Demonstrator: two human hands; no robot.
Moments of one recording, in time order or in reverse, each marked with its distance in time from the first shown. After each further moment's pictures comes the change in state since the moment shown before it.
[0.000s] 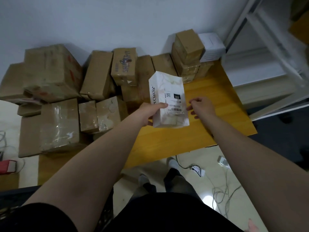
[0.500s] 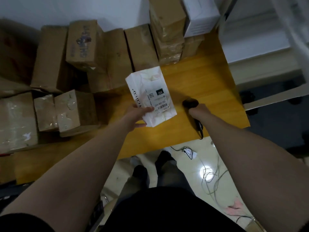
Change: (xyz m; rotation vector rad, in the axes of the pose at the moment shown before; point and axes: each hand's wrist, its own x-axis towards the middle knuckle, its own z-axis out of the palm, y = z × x) left_hand 0.074 -0.026 0.090 -0.119 0.076 -0.165; right_hand 0.122 0.120 -0.050 -0.373 -0.242 0.434
